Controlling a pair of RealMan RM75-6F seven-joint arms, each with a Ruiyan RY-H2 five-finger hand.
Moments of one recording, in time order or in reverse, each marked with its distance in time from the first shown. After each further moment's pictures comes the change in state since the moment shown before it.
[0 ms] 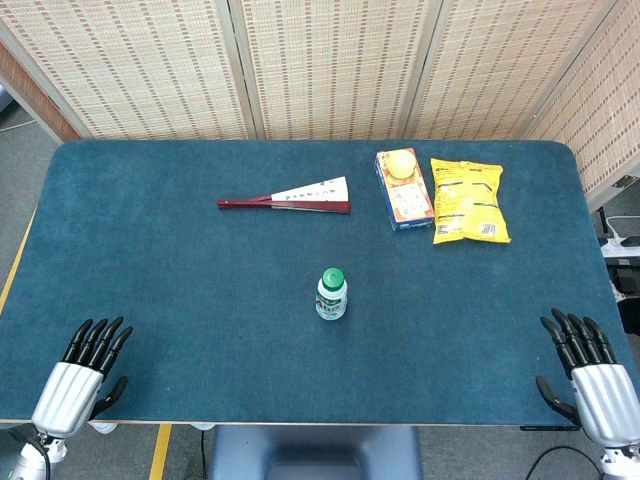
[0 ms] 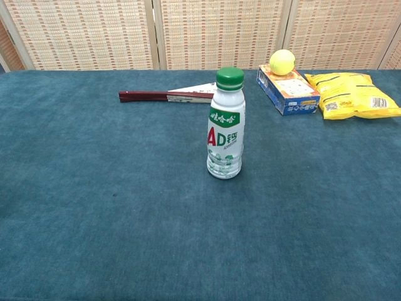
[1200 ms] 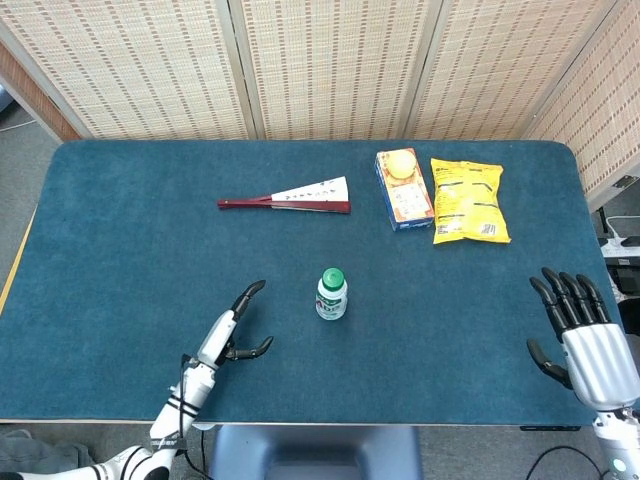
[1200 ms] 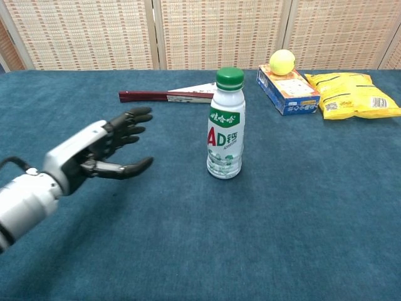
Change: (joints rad) left arm -0.398 -0.518 -0.215 0.094 -0.306 -0.485 -0.784; right arm 0.102 0.139 0.106 -0.226 0.037 -0.071 -0.128
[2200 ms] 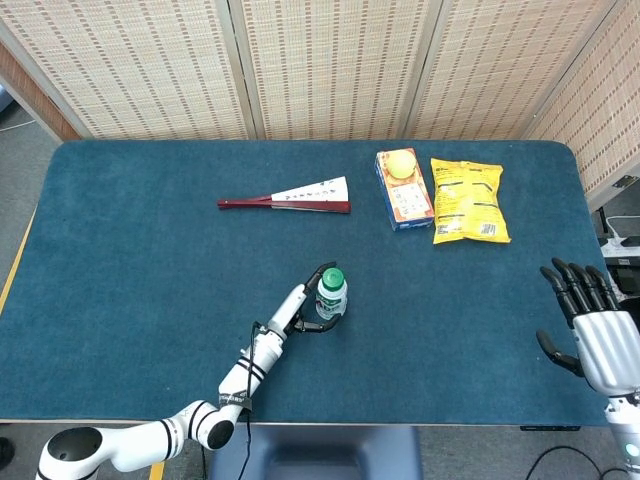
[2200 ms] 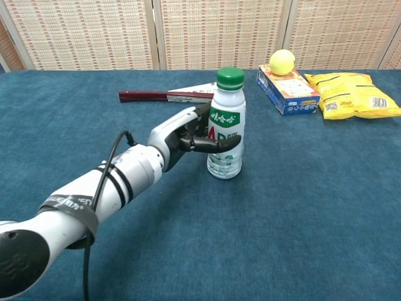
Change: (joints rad) left arm -0.311 -0.215 -0.195 0.215 -0.117 -0.250 -0.143; right arm 0.031 0.067 0.011 0.006 0.098 -0.069 0.100
